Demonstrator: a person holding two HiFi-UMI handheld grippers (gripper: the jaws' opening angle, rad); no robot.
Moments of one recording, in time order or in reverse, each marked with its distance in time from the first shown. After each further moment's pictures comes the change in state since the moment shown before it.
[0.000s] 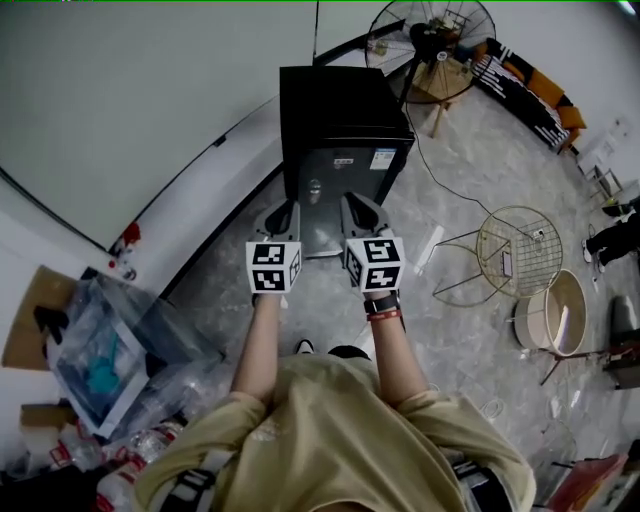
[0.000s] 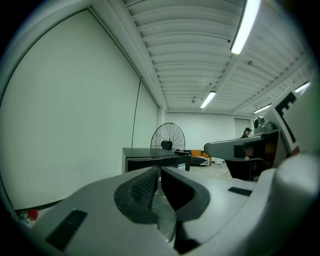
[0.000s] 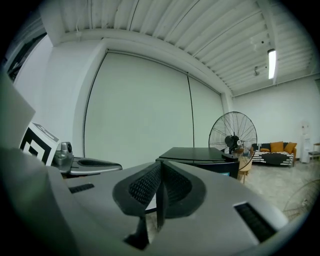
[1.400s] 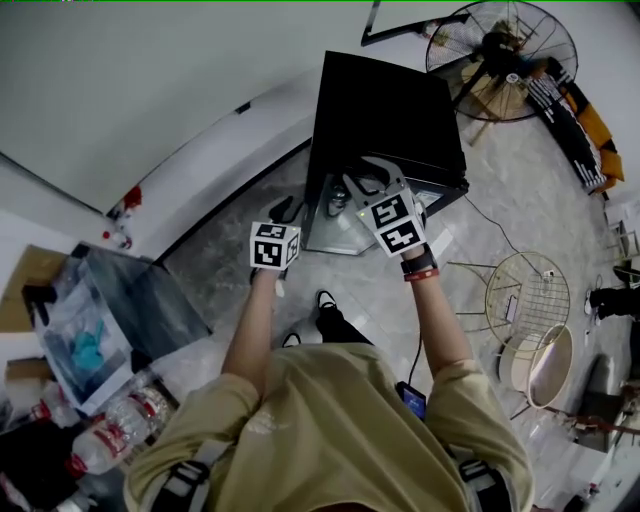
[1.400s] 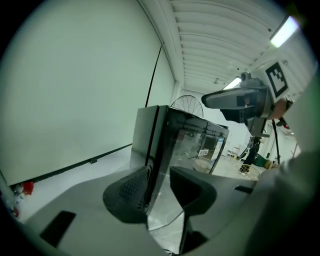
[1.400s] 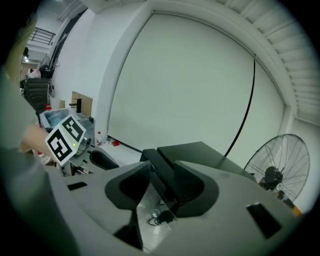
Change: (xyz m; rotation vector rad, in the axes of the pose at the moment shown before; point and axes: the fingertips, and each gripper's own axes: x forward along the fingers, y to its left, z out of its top) left arm 0.160 0.125 -0.122 -0.184 0.287 0.046; right arm 0.232 -0.029 -0.015 -0.504 0.263 0.404
